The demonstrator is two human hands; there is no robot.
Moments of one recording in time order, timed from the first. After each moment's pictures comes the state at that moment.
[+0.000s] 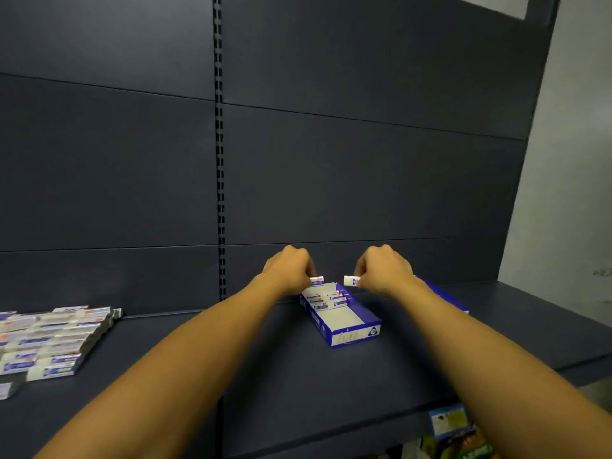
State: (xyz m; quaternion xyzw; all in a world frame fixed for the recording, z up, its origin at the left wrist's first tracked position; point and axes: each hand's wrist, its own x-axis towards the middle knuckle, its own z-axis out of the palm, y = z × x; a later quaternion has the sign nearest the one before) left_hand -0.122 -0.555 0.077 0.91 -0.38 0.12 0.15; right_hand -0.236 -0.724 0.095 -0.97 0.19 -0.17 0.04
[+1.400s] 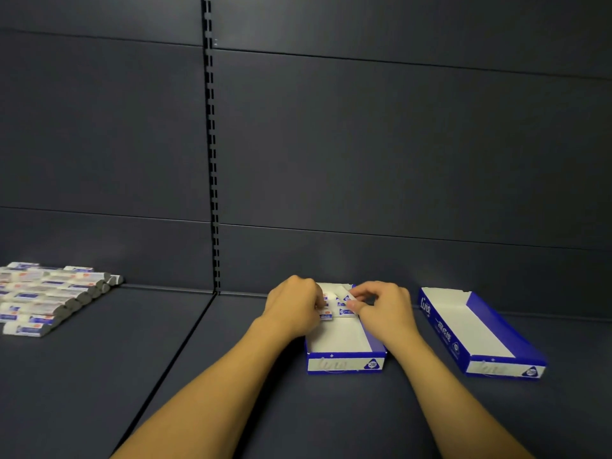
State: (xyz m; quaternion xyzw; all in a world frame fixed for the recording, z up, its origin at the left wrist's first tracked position) left_hand -0.101 -0.621 -0.014 0.95 -0.23 0.15 0.15; right_hand -0.154 -0.803 -0.013 -0.90 0.03 -0.24 0.37
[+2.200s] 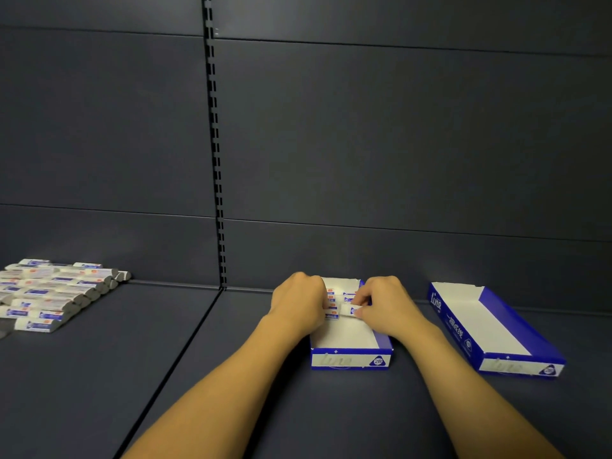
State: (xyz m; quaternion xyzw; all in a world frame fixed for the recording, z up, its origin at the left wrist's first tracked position) left_hand -0.099 -0.624 -0.019 0.96 -0.21 0.16 0.12; right_hand -0.139 -0.806 -0.005 -0.98 -0.01 -0.12 0.18
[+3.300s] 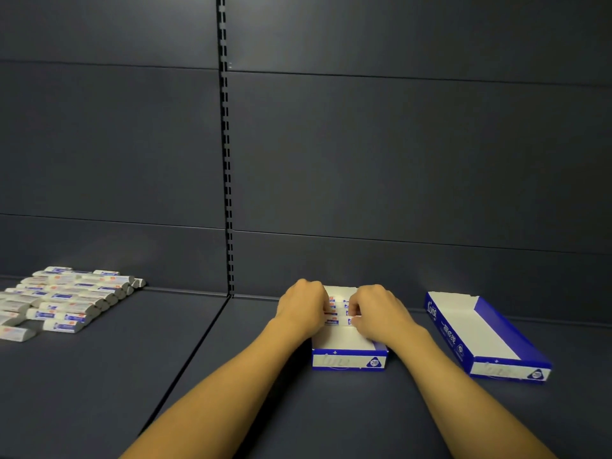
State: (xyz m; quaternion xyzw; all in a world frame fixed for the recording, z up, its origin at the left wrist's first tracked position) left_hand -0.109 -0.627 -0.011 0.95 -0.21 0.14 0.16; right_hand -0.152 -0.790 0.004 -0.99 -0.04 -0.13 0.07
